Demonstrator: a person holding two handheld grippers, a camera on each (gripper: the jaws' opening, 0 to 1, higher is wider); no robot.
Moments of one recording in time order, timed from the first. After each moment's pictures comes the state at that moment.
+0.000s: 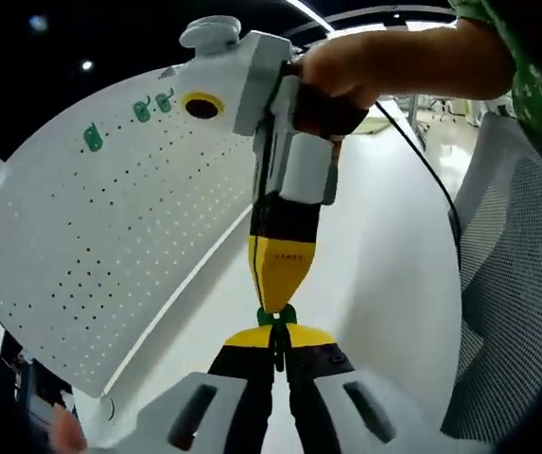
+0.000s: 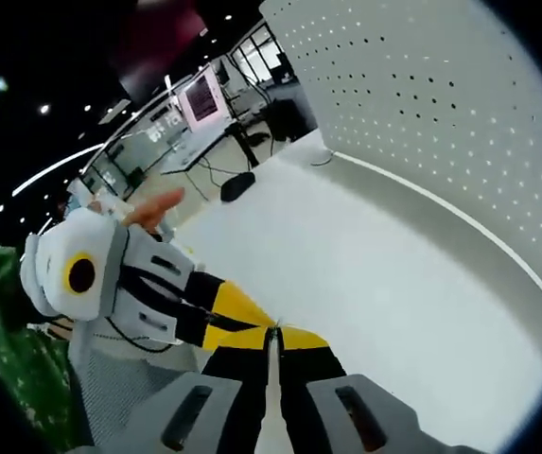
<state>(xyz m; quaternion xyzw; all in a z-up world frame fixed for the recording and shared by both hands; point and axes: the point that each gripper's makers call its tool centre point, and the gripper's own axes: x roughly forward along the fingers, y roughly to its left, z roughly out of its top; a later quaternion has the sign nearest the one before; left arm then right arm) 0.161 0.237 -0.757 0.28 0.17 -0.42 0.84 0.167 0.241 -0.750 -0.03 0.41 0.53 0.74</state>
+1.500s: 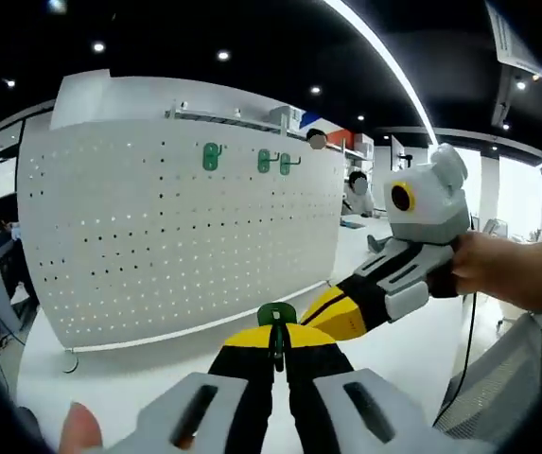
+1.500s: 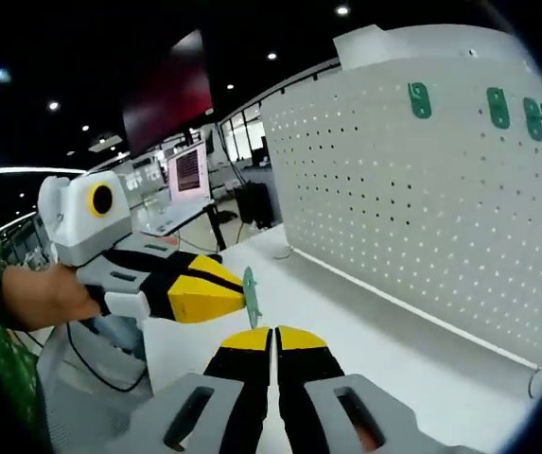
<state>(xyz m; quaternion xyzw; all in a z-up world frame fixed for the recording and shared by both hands) 0.202 0.231 -0.661 0.00 0.12 -0.34 0.93 0.207 0.215 -0.681 -0.01 0.22 0.47 0.86</state>
